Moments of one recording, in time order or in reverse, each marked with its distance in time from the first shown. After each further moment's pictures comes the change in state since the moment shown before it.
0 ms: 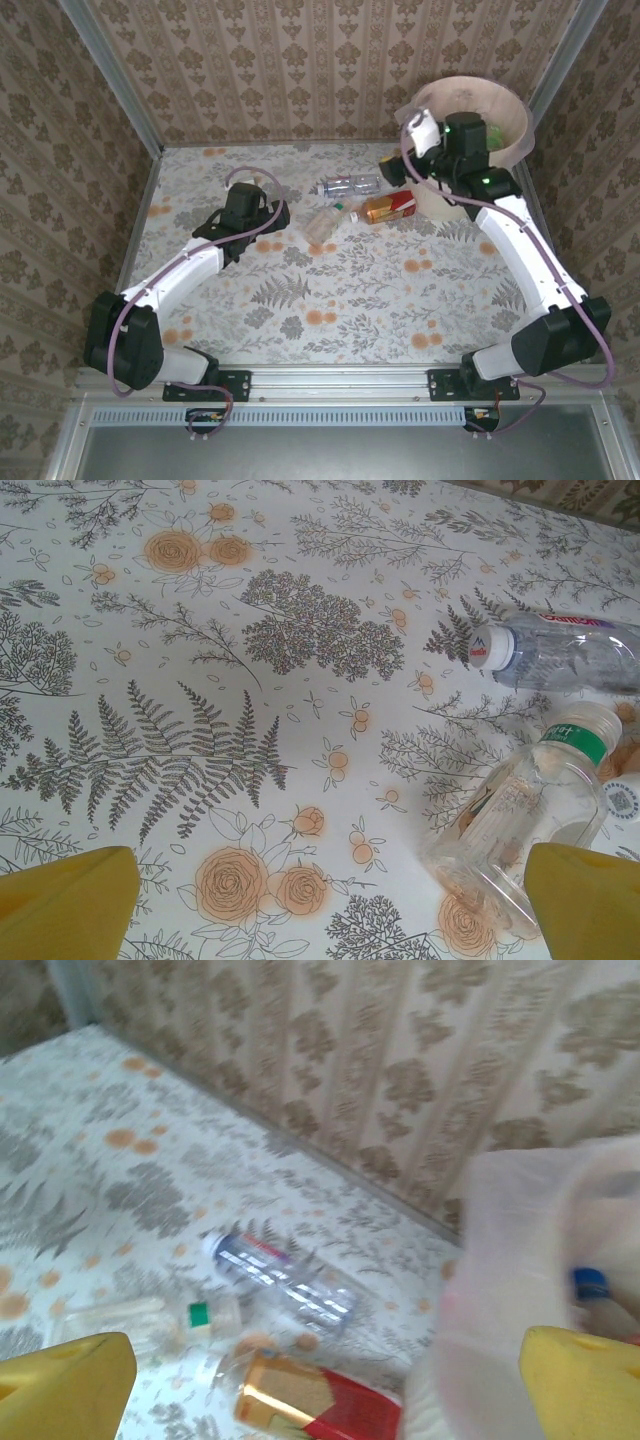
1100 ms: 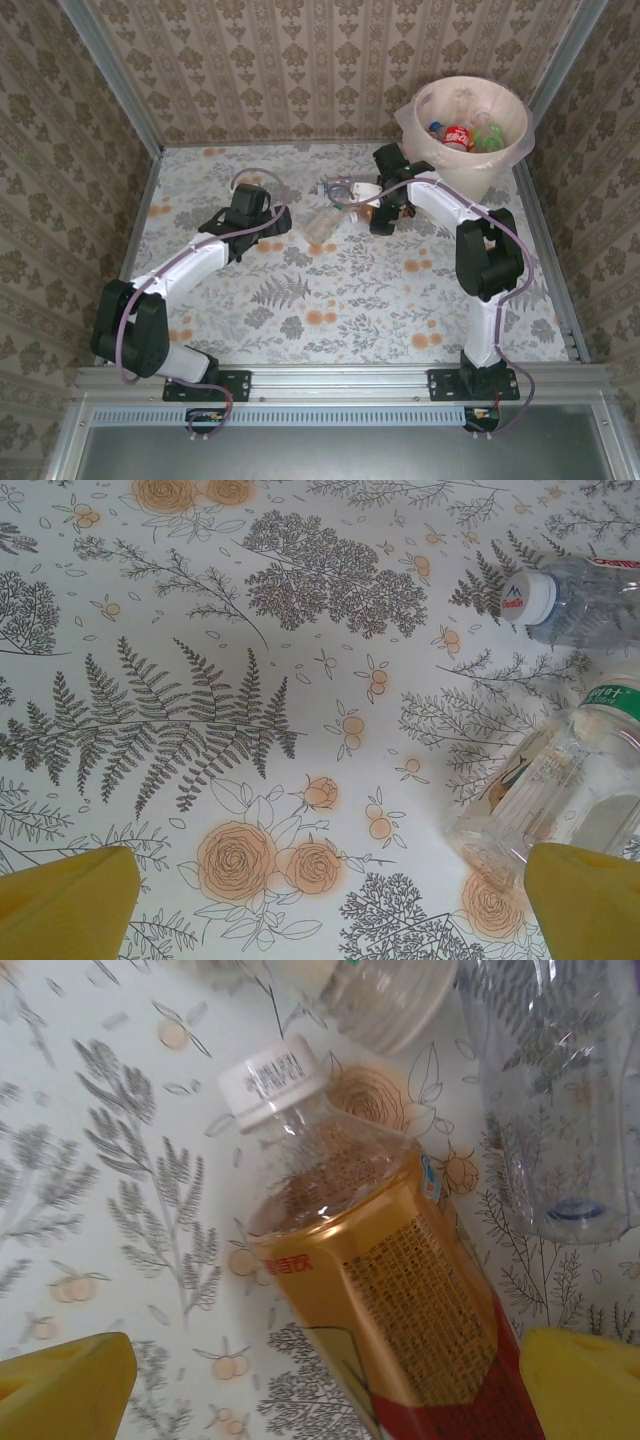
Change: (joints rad) left arm 0.006 0.069 0.014 -0.036 0.024 -0.001; right arm 0.088 0.585 0.154 -0.284 0.191 -0.712
